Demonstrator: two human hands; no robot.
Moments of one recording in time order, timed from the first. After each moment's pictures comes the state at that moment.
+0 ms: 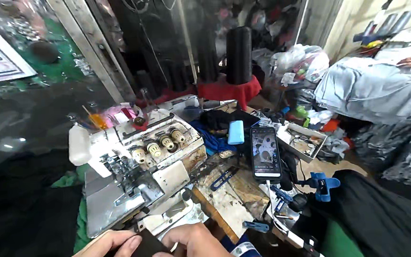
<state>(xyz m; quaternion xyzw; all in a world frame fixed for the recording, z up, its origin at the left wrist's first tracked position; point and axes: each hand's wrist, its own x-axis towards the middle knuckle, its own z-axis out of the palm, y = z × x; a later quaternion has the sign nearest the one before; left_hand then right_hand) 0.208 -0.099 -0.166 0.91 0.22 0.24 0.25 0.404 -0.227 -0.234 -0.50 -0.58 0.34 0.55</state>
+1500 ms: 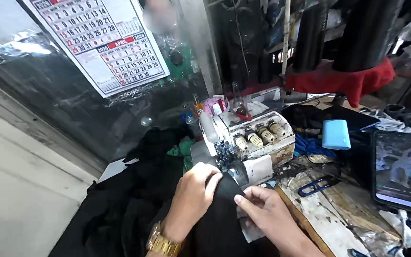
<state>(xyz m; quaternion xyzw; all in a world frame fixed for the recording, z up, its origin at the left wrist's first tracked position) 0.236 -0.032 -0.151 0.90 0.32 0.29 0.05 0.407 -0.161 -0.220 -0.54 -0.44 0.41 0.59</state>
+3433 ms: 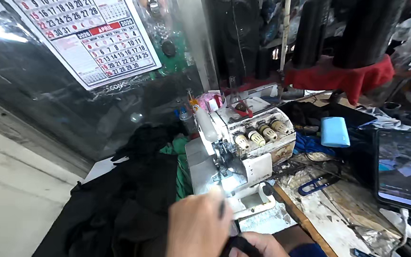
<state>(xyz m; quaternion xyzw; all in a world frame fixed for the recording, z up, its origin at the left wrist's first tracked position) 0.238 -0.097 -0.148 0.89 0.39 0.22 -0.03 0.365 -0.216 -0.245 -0.46 -0.52 0.45 0.56</state>
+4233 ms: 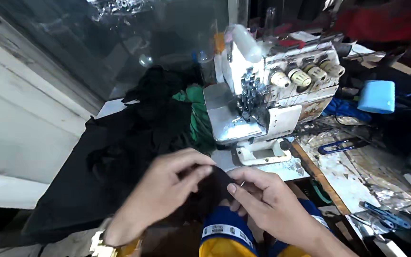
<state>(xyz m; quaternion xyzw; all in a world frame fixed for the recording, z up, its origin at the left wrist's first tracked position) 0.130 -0.102 -0.153 0.87 0.29 0.26 0.30 0.349 -0.206 -0.218 -0.45 -0.58 0.46 0.50</state>
